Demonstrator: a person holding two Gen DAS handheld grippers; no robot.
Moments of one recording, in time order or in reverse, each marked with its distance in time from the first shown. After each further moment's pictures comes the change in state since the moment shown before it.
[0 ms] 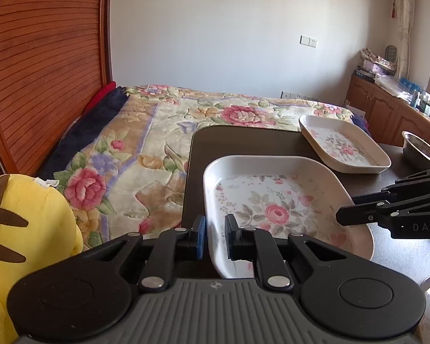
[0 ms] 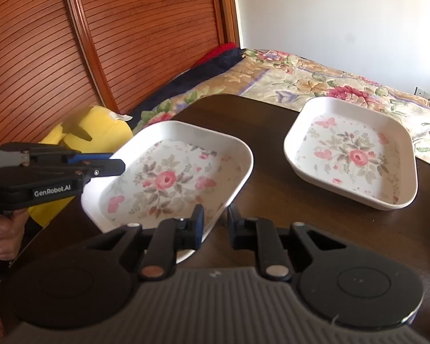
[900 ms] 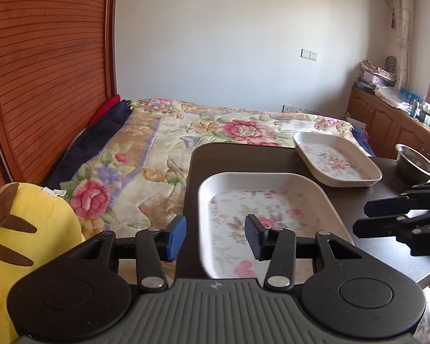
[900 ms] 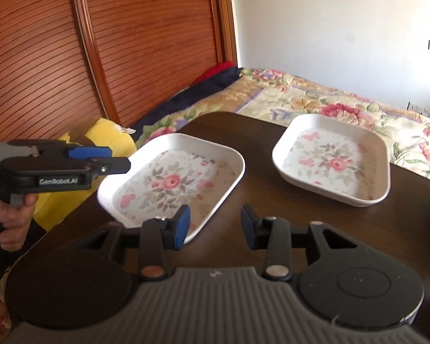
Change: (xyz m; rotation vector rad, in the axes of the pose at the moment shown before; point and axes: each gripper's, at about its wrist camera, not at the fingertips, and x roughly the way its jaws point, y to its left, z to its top) left arm -0.023 -0.006 0.003 -0.009 -0.061 0.016; right arm -0.034 0.002 -0.012 -0.008 -0.078 -0.018
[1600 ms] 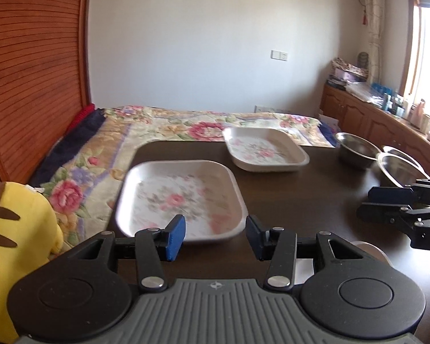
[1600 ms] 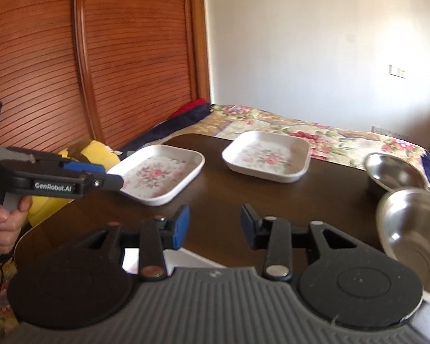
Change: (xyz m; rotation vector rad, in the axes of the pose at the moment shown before) left arm -0.062 -0.078 -0.023 0.045 -0.023 -0.066; right arm -0.100 -0.011 -0.061 -0.004 -0.183 -0.104
